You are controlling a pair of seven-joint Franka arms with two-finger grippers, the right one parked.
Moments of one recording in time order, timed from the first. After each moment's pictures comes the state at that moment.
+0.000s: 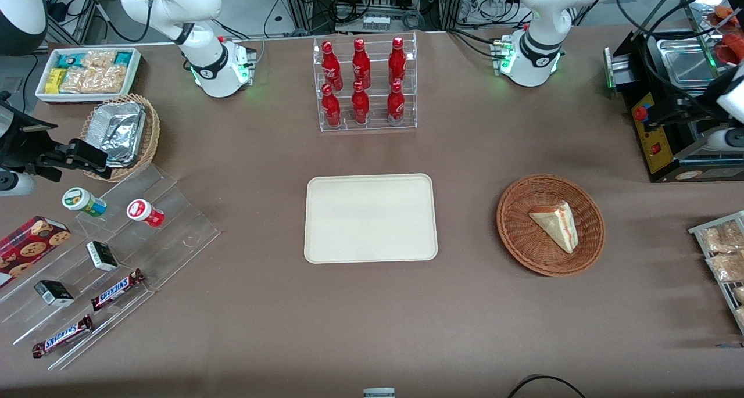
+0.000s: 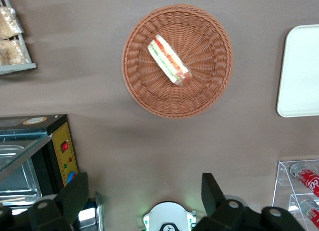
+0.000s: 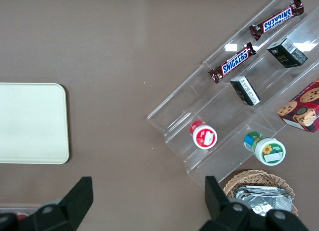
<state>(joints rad) 0.10 -0.03 -0.07 -1.59 0.01 1.41 0.08</state>
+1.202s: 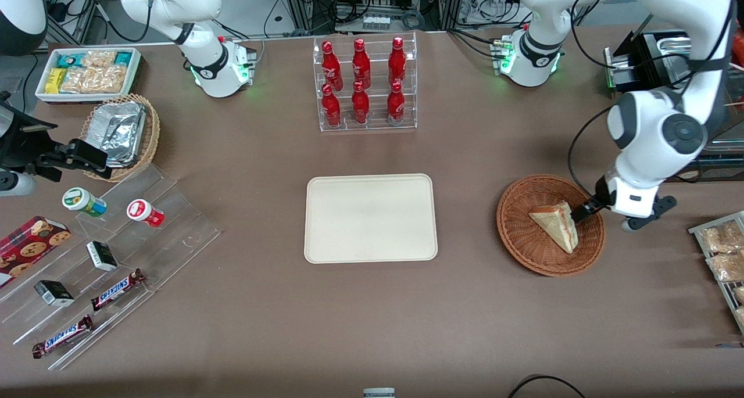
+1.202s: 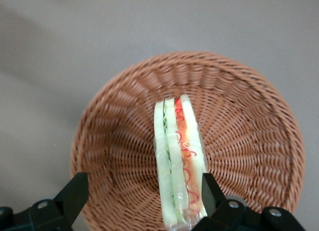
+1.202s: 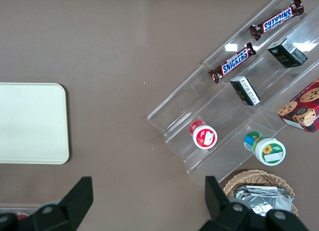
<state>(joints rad) 0.10 0.16 -0.09 -2.26 0.06 2.49 -0.62</state>
